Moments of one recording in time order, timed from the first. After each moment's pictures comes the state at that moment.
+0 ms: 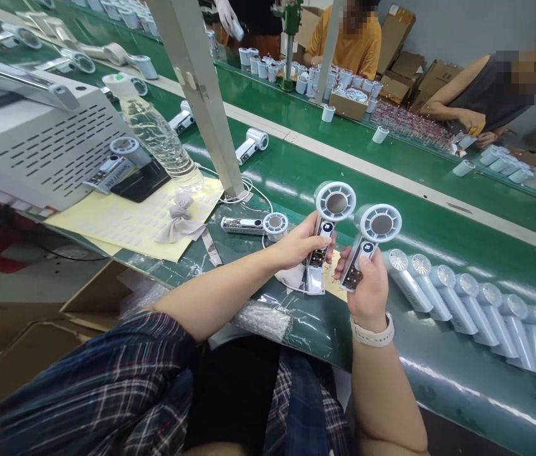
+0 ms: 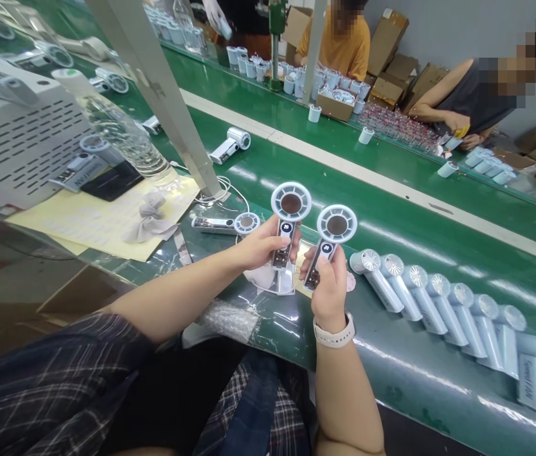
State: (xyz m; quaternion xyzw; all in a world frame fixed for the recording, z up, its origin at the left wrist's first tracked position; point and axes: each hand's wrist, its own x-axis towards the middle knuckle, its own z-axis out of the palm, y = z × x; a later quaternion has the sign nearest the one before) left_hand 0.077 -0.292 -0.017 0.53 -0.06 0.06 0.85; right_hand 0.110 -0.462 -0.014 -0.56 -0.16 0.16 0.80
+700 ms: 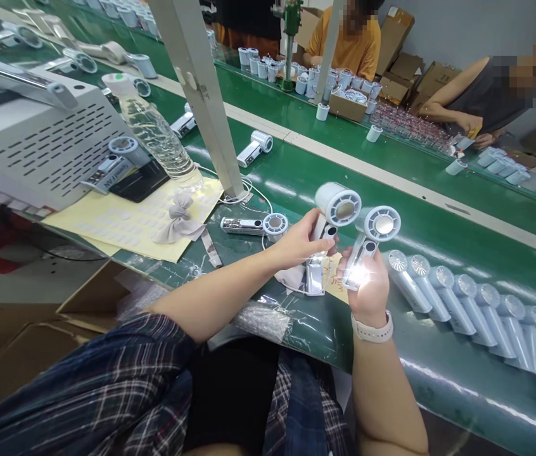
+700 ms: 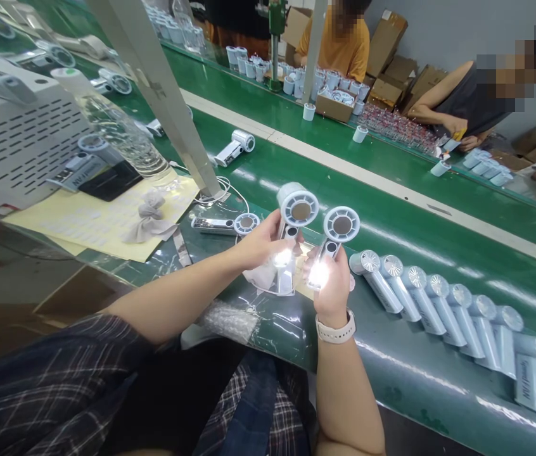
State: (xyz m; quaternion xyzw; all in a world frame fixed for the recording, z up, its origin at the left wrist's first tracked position) left_hand 0.073 -0.289 -0.012 0.64 0.01 0.10 0.77; right_hand 0.119 -0.460 -0.012 -0.51 -0.10 0.20 0.83
